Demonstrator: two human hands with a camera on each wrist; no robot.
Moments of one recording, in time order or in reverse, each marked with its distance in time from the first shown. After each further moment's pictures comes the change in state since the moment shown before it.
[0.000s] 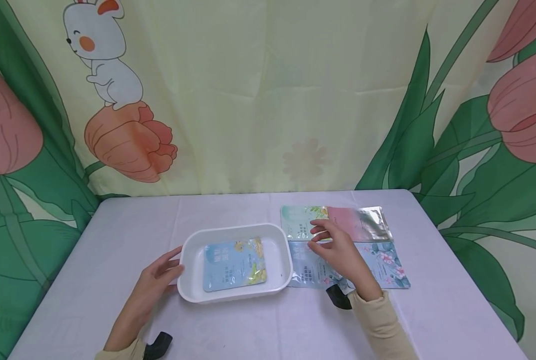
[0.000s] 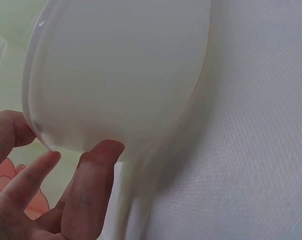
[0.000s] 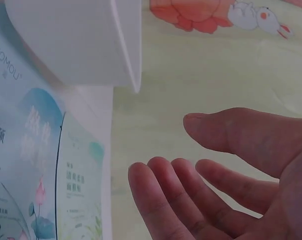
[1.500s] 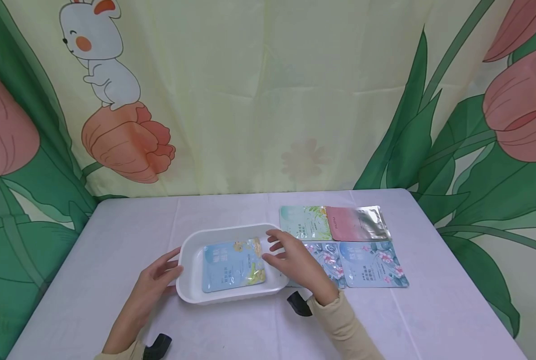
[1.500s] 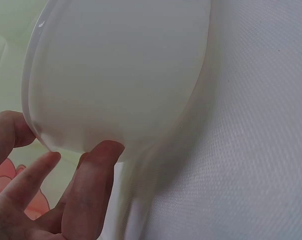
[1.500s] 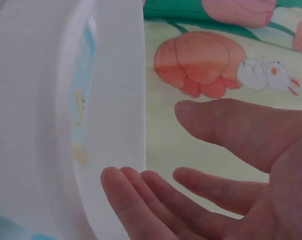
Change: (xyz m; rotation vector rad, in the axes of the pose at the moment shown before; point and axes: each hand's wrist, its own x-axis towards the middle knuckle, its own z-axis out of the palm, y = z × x) left_hand -0.001 0.001 0.000 0.001 -0.005 -0.005; right_hand 0.003 -0.047 0.068 0.023 -0.189 -0.066
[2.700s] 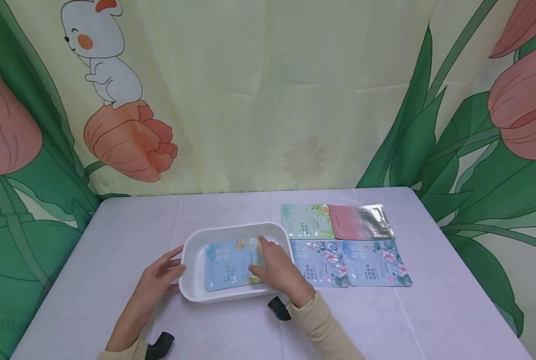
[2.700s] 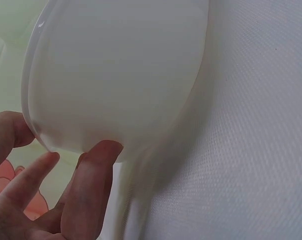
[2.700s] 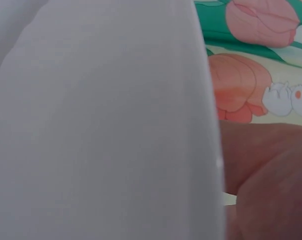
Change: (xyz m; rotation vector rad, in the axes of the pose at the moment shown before) left_hand 0.000 0.001 0.000 -0.007 -0.007 -0.001; right_hand 0.009 -0.007 0.043 -0.206 -0.080 0.111
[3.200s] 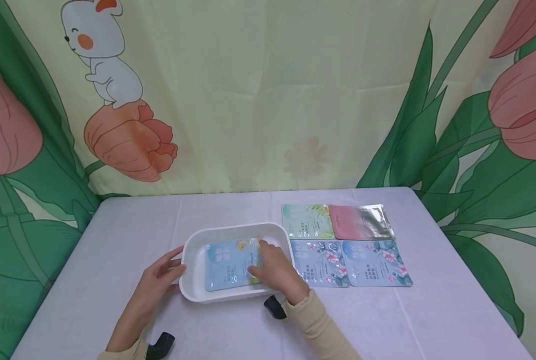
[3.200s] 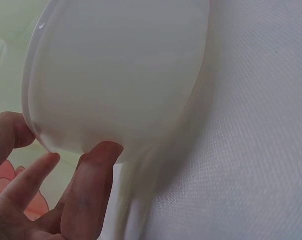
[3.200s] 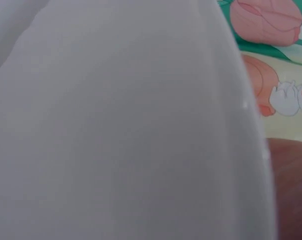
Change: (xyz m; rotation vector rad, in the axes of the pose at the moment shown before) left_hand -0.002 0.000 0.001 0.002 0.004 0.000; right_hand 0.007 0.000 0.008 -0.027 0.022 0.027
